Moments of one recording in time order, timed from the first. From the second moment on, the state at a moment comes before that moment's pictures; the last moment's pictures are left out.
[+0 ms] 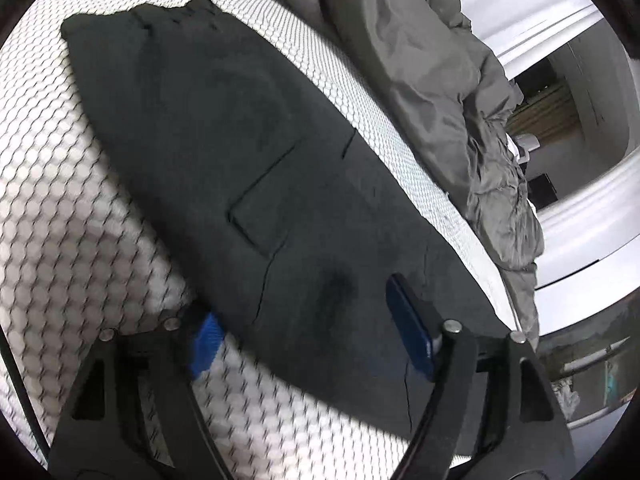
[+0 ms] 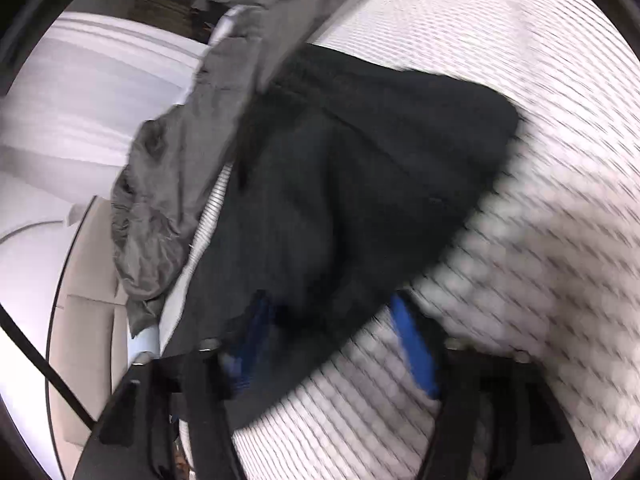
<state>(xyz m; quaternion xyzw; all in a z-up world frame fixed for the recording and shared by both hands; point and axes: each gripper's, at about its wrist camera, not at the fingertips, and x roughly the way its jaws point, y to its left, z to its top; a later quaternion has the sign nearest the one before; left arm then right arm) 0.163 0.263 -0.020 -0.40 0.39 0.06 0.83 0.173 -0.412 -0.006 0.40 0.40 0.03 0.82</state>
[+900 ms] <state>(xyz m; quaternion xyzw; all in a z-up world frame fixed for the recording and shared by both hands) 0.117 0.270 -0.003 -0.35 0.33 0.12 0.87 0.125 -0.403 0.005 0.43 0.31 0.07 0.84</state>
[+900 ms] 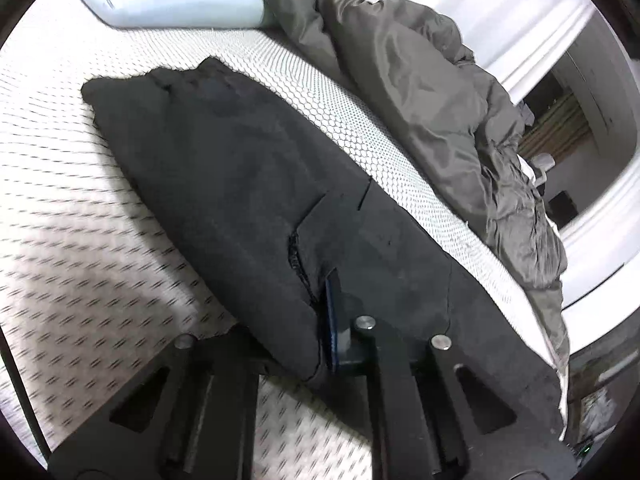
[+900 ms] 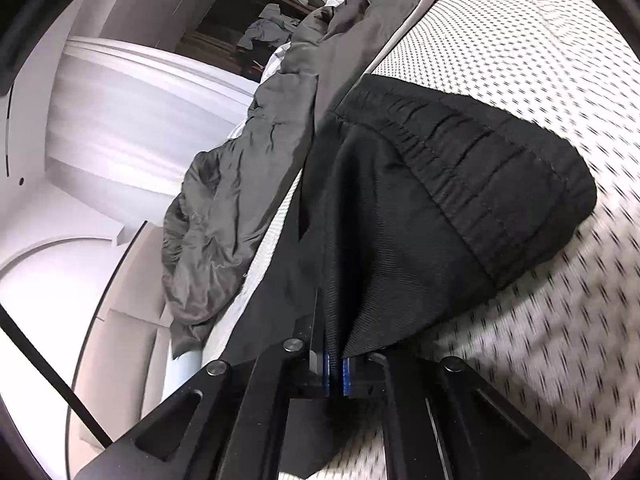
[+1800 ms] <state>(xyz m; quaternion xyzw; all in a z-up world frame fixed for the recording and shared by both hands) 0.010 0.233 0.082 -0.21 0.31 0.10 0.92 0.001 -0.363 0.097 0.10 0.30 -0.05 0.95</state>
